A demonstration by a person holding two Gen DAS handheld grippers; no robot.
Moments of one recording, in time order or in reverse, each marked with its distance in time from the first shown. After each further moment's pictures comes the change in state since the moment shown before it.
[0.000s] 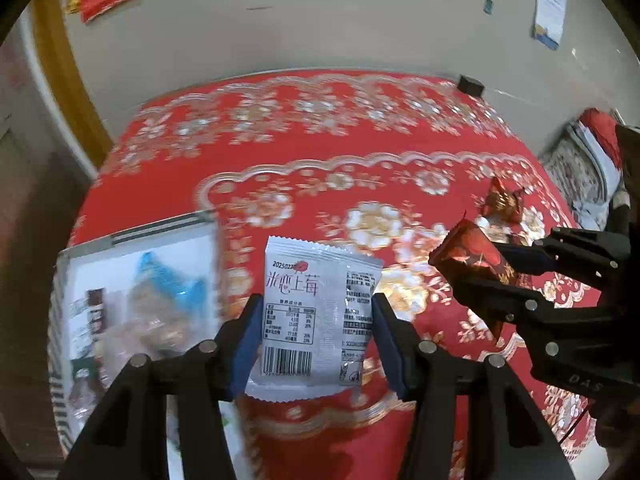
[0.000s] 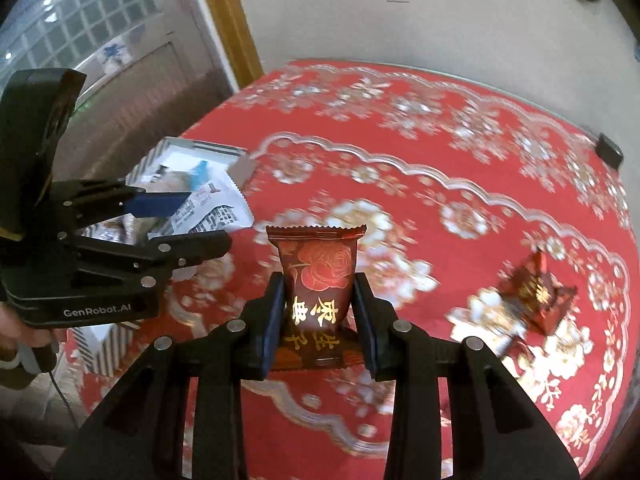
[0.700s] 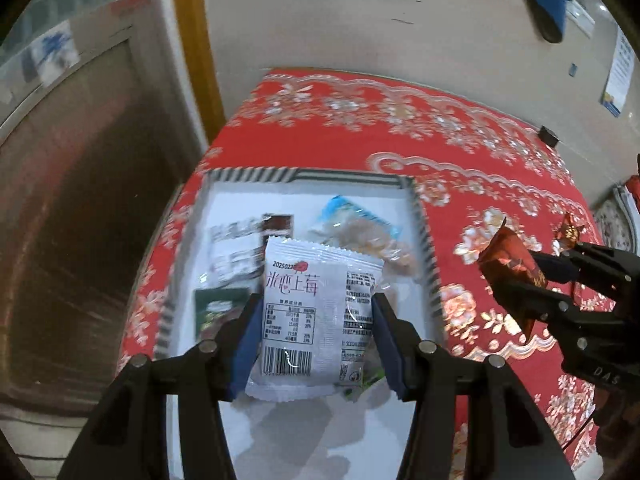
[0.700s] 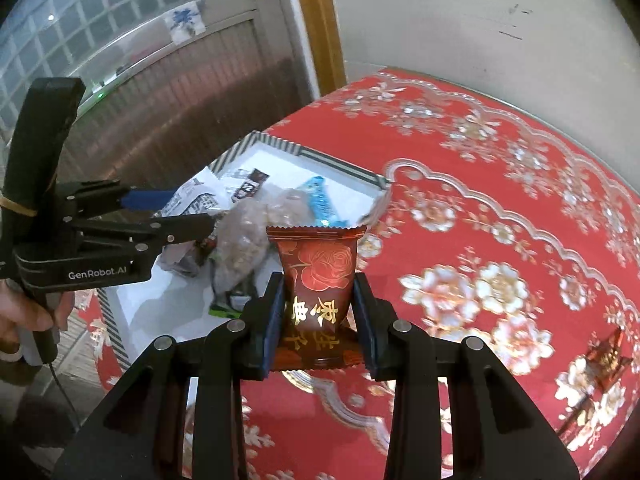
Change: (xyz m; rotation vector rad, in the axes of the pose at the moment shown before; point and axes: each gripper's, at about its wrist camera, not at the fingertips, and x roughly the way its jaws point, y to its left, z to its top) left arm -0.046 0.142 -0.063 -0.229 -0.018 0.124; right arm 0.039 0.121 0.036 -0.139 0.009 0.099
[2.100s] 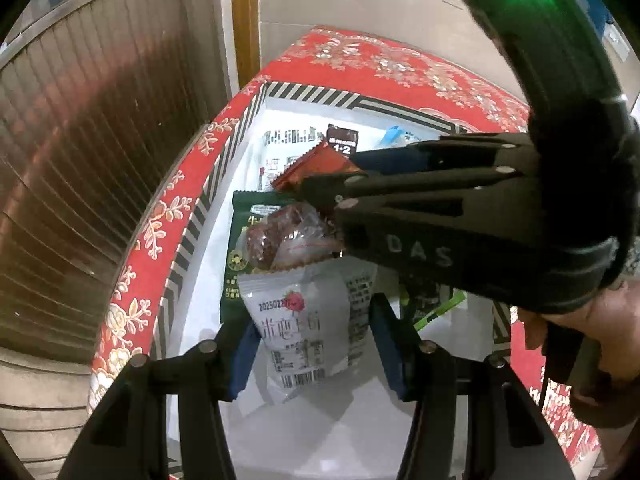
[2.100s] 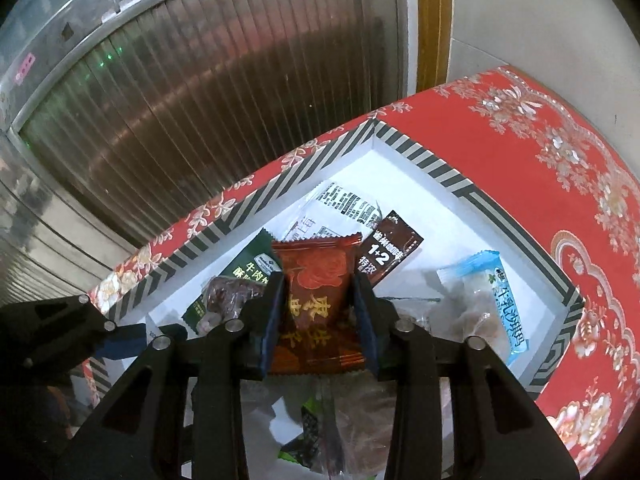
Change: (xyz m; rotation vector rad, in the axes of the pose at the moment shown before) left arm 0.019 0.041 -0.054 -0.131 0.092 -0.009; right arm 0.136 0.098 0.073 -0.174 0.146 0.115
